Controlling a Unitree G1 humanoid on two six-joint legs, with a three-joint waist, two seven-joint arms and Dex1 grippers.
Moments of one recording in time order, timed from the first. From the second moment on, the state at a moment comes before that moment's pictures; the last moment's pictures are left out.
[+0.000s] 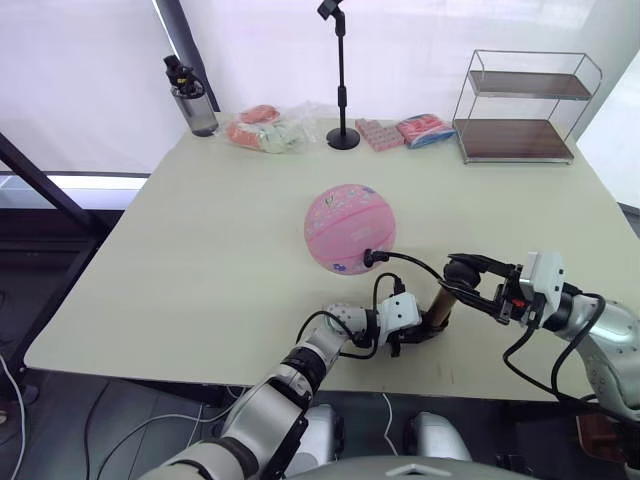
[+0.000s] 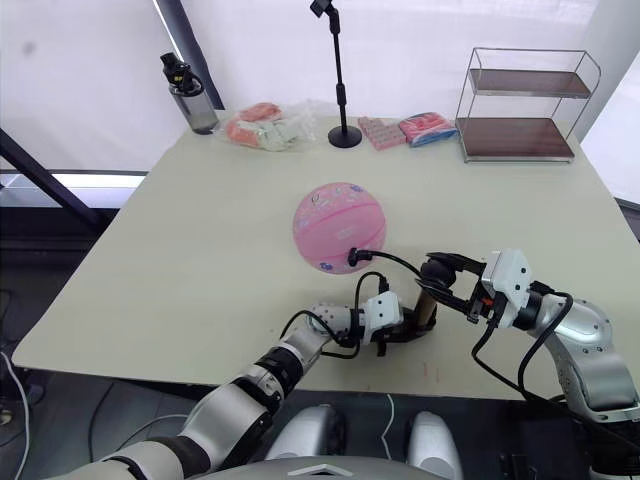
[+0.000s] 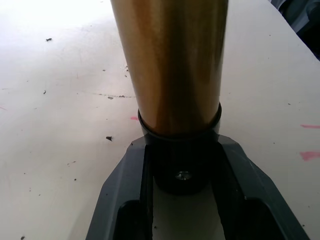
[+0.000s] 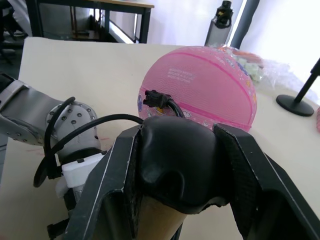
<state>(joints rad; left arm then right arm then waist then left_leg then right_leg) -0.55 -0.01 -0.42 1.01 0.16 -0.47 -0.89 0.02 -0.62 -0.03 -0.26 0.43 -0.03 0.96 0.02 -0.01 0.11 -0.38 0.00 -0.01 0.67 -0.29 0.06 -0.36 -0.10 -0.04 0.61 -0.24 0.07</state>
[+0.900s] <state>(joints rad) -0.55 -0.04 -0.41 1.01 0.15 -0.49 -0.91 -0.21 -0.94 -0.37 -0.46 0.92 0.49 0.96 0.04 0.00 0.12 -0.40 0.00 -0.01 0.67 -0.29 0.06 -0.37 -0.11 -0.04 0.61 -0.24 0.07</state>
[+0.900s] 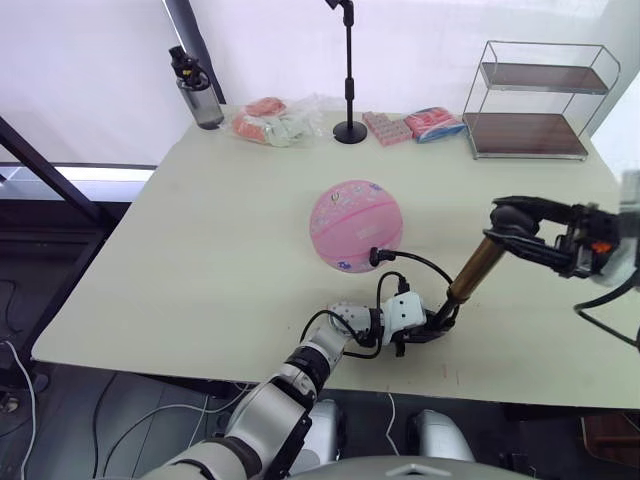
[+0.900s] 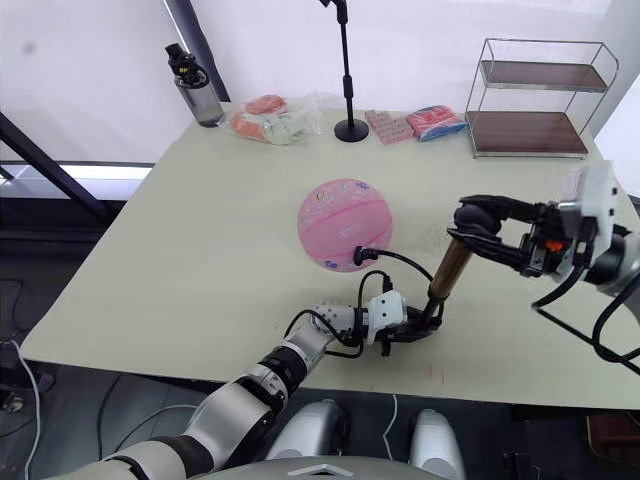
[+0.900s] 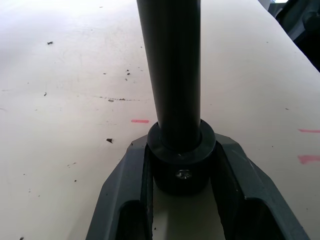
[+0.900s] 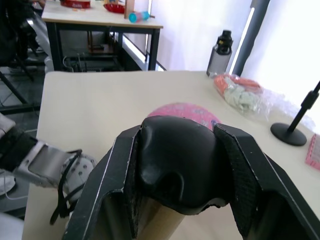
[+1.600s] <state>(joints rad) -0.55 -0.04 -0.40 0.99 0.15 -0.49 -0.91 -0.24 -0.95 -0.40 -0.50 0.91 0.53 0.97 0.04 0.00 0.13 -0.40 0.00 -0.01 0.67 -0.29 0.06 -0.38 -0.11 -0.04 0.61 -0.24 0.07</state>
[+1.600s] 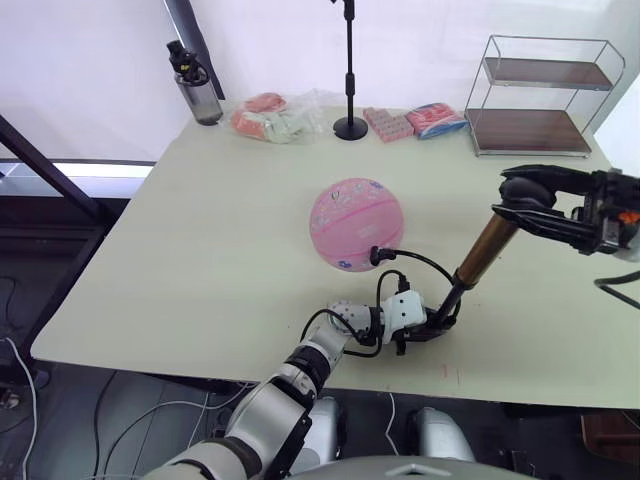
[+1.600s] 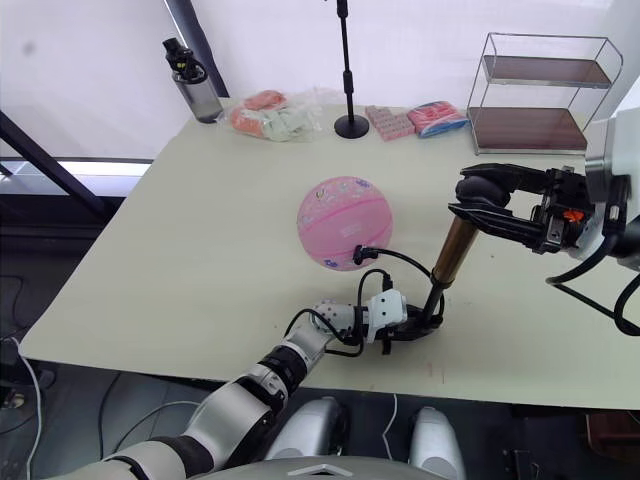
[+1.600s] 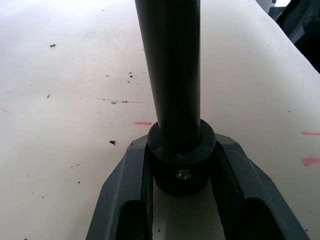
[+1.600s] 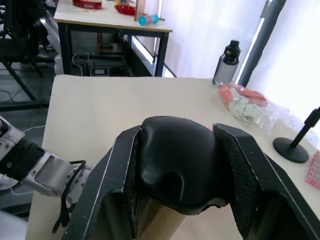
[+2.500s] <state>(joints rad) -0.54 0.00 -0.40 0.99 0.16 -0.45 -0.89 0.02 -0.58 0.01 -0.17 0.42 -0.18 0.97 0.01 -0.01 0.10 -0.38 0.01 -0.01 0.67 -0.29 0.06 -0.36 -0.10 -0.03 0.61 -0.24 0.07</state>
